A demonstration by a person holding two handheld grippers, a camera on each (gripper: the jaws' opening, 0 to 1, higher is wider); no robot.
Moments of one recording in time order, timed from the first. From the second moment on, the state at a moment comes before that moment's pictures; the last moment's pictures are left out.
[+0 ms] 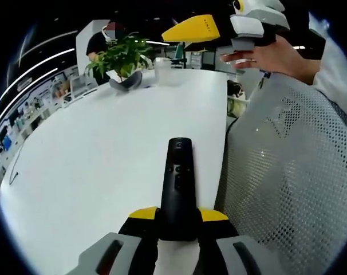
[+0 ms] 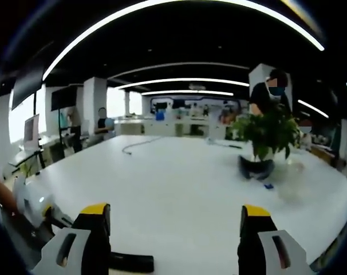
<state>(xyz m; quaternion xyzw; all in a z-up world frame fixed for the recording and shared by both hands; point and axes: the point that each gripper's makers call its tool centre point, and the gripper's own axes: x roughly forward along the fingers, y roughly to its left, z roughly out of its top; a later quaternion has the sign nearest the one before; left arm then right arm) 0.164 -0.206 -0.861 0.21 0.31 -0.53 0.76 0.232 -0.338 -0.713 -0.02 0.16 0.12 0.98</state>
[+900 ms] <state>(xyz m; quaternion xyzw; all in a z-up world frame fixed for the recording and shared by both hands) 0.194 -0.197 -0.863 0.24 0.33 -0.53 0.74 0.230 -0.338 -0.714 -0.02 0.17 0.13 0.98</state>
